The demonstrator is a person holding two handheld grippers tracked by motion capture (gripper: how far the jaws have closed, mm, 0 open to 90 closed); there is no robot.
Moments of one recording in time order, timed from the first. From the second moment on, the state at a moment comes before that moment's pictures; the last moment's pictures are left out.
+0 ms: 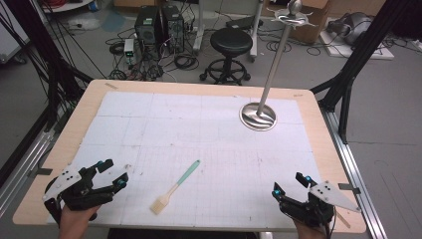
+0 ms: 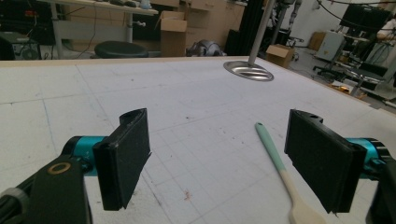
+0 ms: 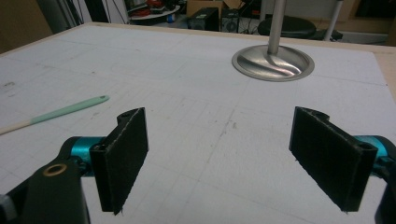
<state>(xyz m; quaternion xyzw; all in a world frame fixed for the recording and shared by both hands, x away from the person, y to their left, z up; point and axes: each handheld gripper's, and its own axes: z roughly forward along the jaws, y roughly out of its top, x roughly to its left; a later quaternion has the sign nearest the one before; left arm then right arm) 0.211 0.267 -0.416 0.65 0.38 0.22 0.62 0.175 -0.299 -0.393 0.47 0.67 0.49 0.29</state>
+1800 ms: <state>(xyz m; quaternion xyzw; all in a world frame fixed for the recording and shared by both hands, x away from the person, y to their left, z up) 0.233 0.123 -0.449 0.83 0.33 0.12 0.43 0.180 -0.292 -0.399 0.47 0.69 0.48 0.27</state>
